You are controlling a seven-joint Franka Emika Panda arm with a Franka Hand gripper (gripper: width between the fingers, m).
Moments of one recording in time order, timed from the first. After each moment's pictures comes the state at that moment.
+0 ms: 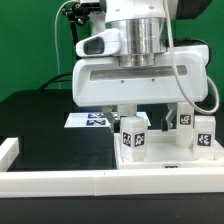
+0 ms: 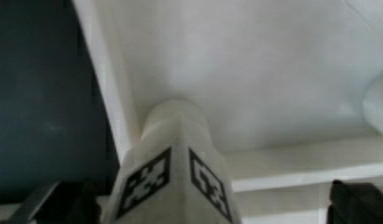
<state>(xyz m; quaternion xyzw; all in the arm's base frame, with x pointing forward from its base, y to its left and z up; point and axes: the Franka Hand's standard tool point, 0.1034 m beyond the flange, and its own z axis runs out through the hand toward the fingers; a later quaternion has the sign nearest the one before) 0.599 0.019 0.071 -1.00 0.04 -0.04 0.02</state>
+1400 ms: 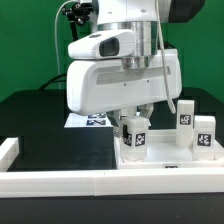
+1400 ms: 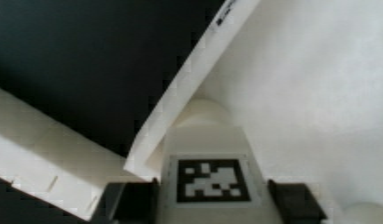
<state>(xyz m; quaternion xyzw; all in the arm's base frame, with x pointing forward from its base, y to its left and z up) 0.597 0.004 0.067 -0.96 -0.29 -0.04 0.00</state>
